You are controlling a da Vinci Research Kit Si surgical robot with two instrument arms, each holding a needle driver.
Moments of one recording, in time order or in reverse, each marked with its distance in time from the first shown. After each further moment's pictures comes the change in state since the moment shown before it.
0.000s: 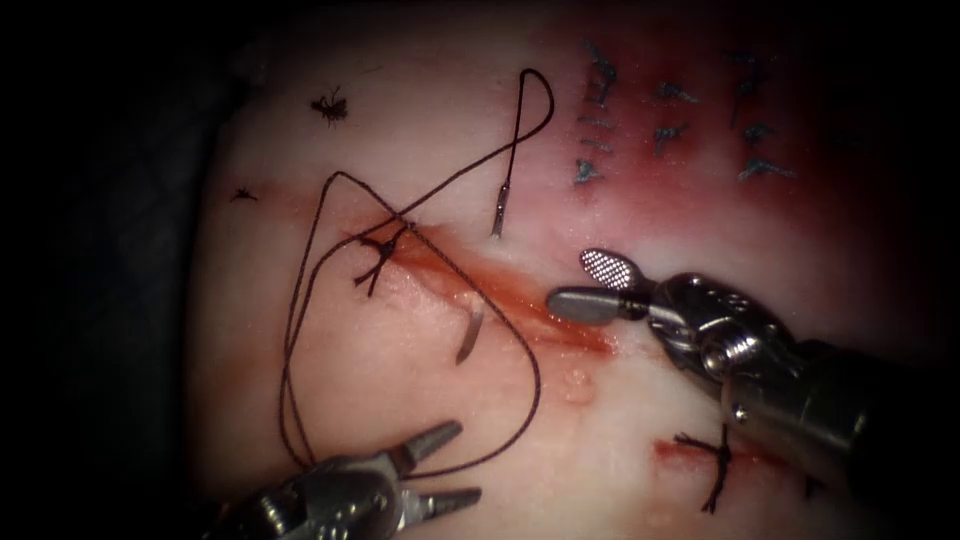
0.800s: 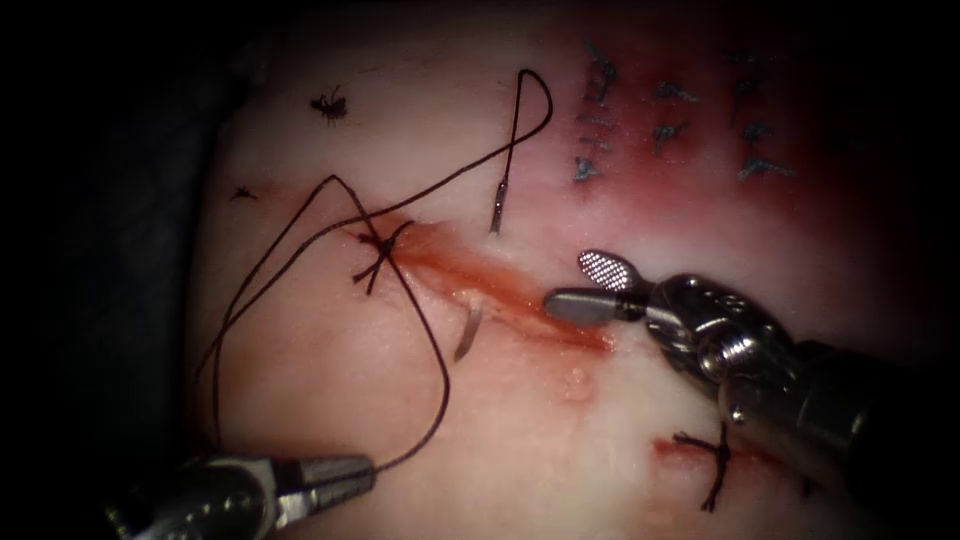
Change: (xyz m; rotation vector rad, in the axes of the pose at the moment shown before) right arm 0.000 0.000 0.001 -0.017 0.008 -0.015; left arm 0.000 -0.003 -0.012 -0.022 0.163 -0.031
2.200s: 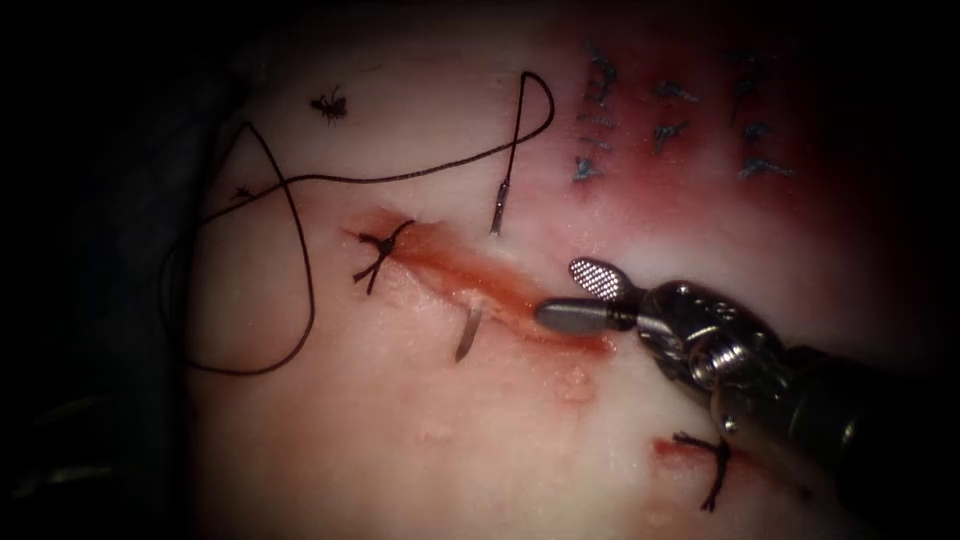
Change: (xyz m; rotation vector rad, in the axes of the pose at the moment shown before) right arm 0.000 -0.001 0.000 -0.007 -0.020 -0.050; left arm -0.013 -0.008 -0.010 -0.159 0.078 0.004
